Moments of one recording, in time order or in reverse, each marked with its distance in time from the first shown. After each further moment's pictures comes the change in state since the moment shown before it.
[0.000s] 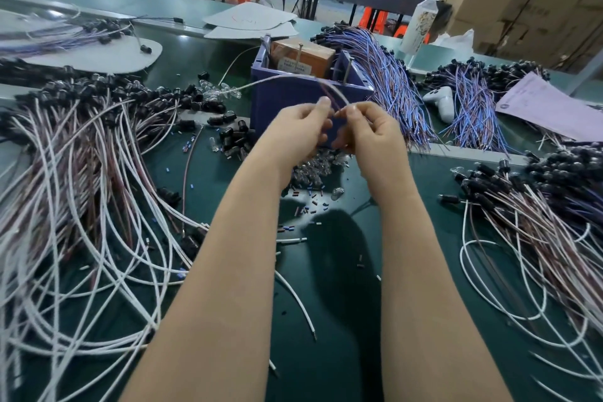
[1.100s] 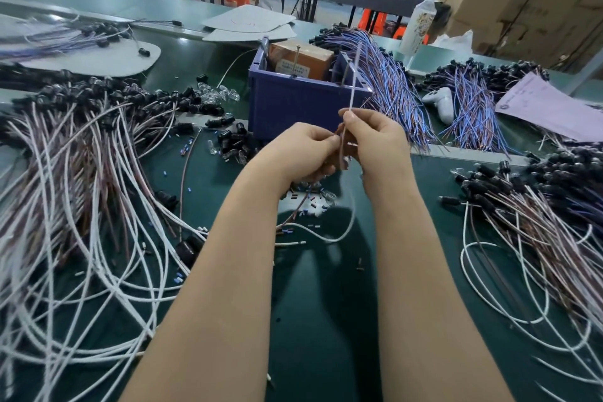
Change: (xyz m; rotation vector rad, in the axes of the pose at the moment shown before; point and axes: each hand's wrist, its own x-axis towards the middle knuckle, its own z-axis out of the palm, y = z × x) left_hand -0.004 -0.005 0.002 0.180 -0.219 -0.031; right_hand 0.008 0.001 0.002 0.225 0.130 0.205
